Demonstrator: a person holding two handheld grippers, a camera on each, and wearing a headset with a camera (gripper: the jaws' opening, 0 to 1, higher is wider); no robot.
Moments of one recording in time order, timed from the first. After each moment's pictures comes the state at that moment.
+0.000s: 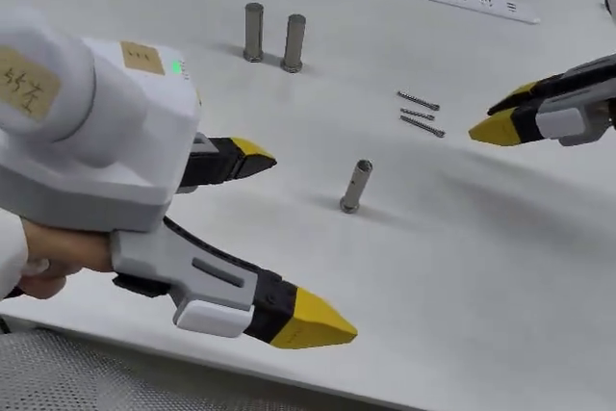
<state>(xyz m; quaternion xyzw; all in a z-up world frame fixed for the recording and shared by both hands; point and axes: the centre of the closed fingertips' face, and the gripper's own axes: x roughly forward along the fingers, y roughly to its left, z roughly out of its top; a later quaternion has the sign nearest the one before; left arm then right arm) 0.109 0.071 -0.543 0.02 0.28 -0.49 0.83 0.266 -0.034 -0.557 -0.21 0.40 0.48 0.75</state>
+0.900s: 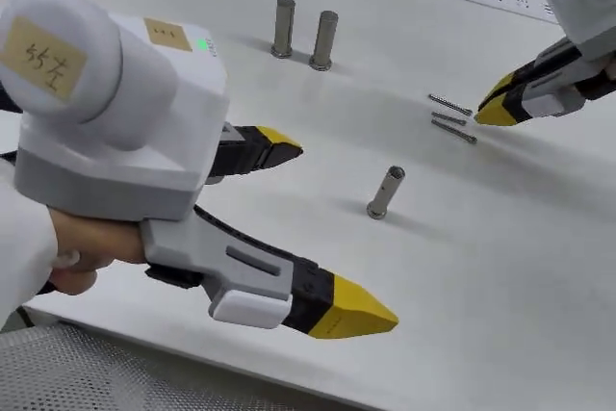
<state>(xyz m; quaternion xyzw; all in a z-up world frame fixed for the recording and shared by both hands) 0.119 0.071 -0.531 -0.01 0.26 -0.47 0.84 0.312 -0.016 -0.589 -0.36 0.39 0.52 0.67</state>
